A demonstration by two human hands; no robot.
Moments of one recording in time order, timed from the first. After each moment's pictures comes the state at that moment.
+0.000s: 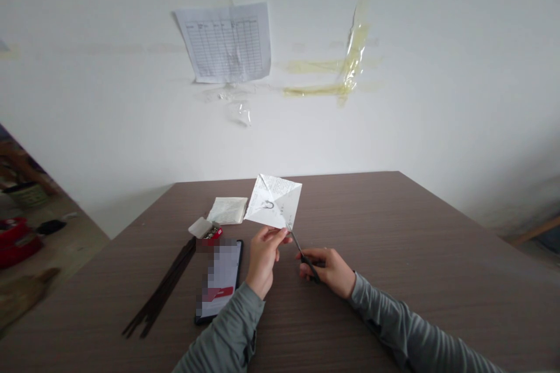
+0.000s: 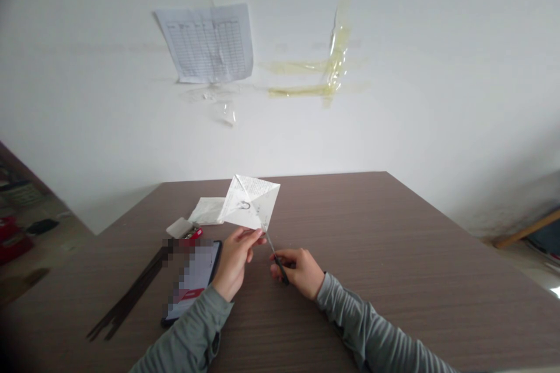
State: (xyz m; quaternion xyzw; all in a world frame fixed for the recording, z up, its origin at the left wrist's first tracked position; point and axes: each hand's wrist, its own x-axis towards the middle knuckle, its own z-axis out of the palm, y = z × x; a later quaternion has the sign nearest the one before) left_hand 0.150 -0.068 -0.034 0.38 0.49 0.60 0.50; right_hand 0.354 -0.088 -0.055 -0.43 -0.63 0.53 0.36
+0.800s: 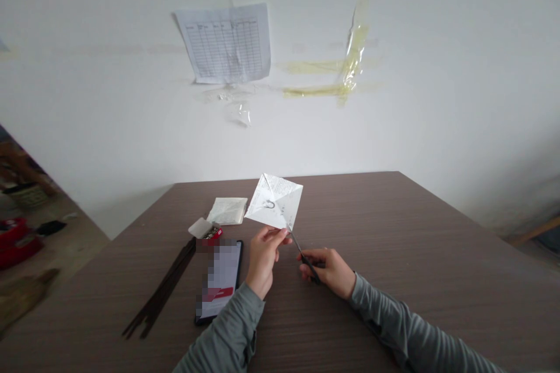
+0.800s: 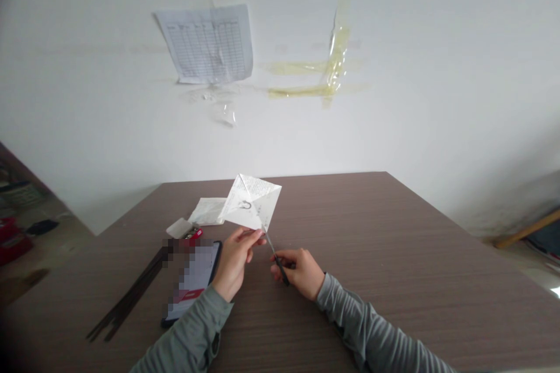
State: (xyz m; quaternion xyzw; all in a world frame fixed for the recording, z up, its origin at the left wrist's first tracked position) left_hand 0.148 -0.067 -0.038 0.39 0.48 0.61 0.50; right_hand 0.355 -0.088 -0.052 -0.44 -0.64 0.52 0.36
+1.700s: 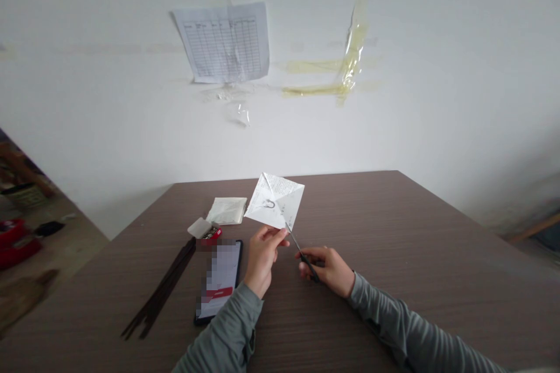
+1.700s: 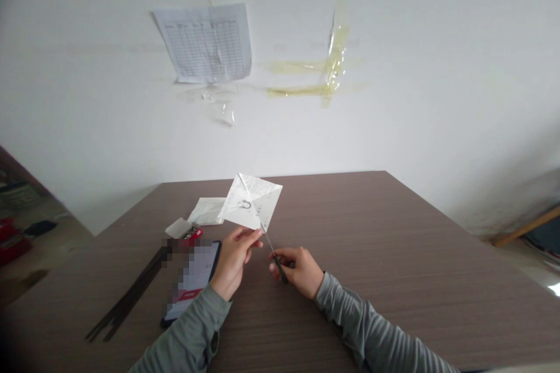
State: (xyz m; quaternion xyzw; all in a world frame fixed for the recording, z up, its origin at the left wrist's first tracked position) left_hand 0.149 -0.069 -0.030 0.38 0.49 0.60 0.50; right_hand 0.357 -0.080 -0.073 -0.40 -0.67 0.50 0.38
